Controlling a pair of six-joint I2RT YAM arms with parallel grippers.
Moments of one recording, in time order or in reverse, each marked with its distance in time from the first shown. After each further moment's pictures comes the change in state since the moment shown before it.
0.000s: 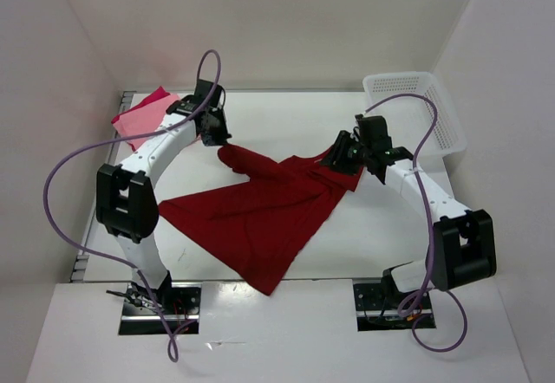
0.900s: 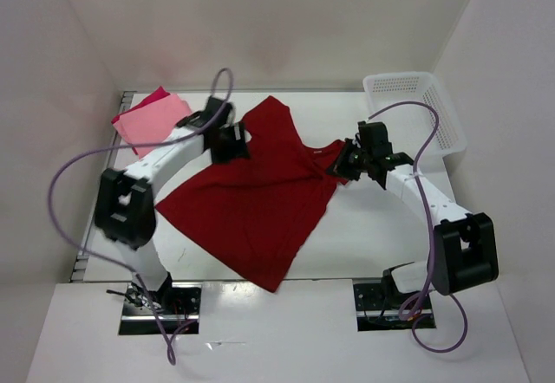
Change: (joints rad) left arm -0.079 0.066 -0.035 0.043 0.129 -0.009; right arm -0.002 -0.031 -0.060 0.008 0.005 0.046
